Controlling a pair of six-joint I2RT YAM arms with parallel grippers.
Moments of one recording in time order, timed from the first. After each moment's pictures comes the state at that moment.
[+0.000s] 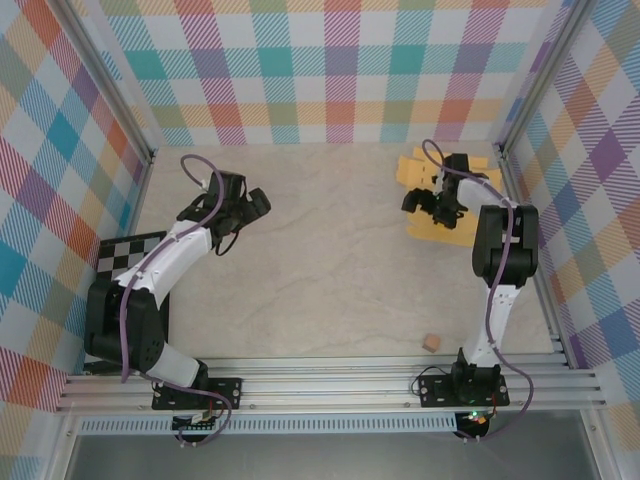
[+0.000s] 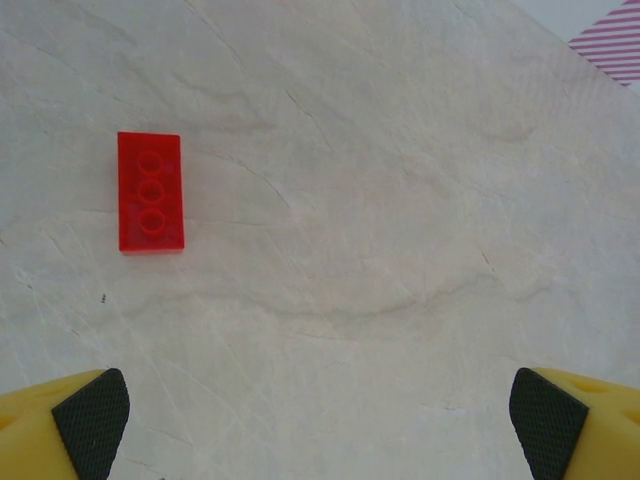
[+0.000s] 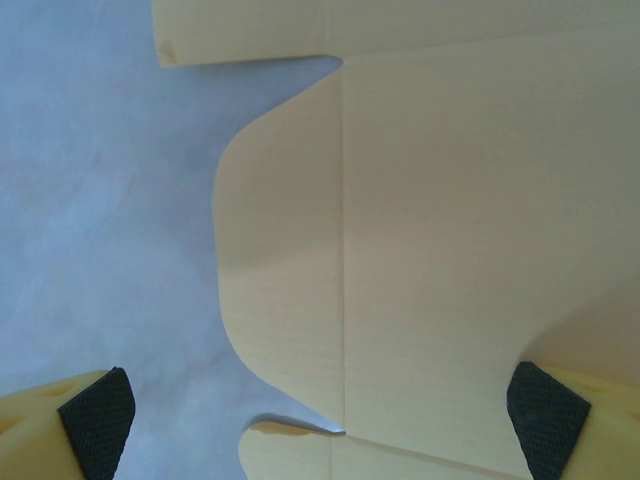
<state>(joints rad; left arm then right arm) -0.29 1.50 1.13 -0.45 -0.14 -0.71 0.01 2.08 1.50 -0.66 -0.30 0.29</state>
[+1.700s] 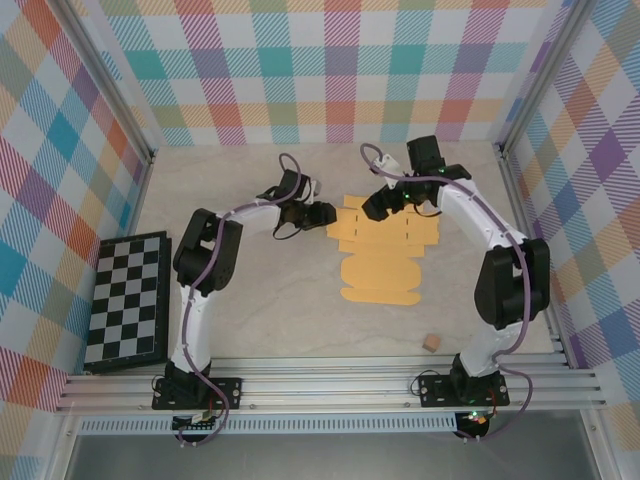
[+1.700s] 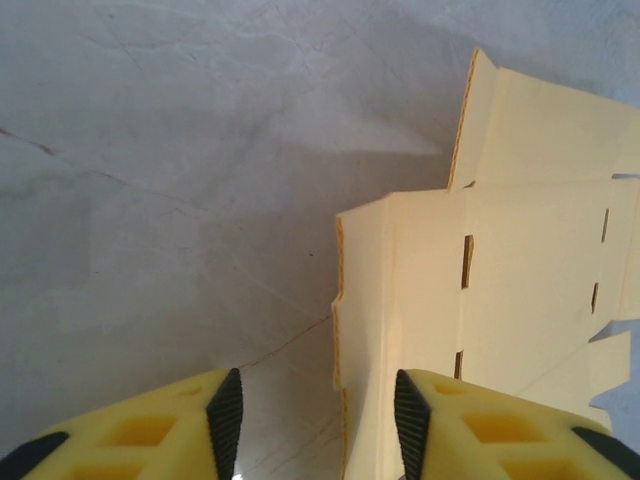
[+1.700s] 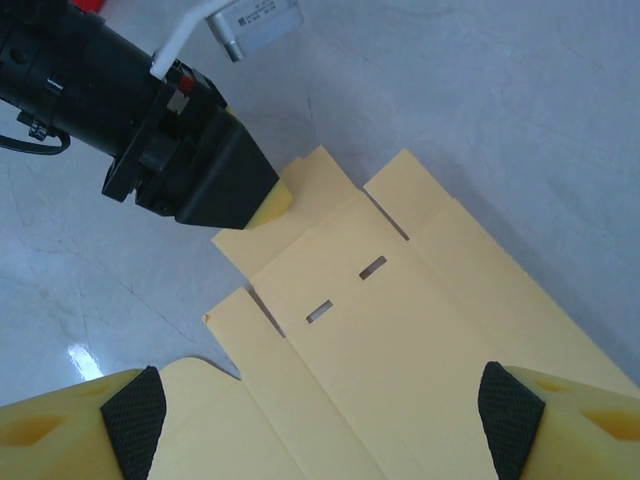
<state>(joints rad) -0.45 2.22 1.55 -0.21 0.44 -0.54 0.27 1.78 1.54 -0.72 -0.45 -0.42</state>
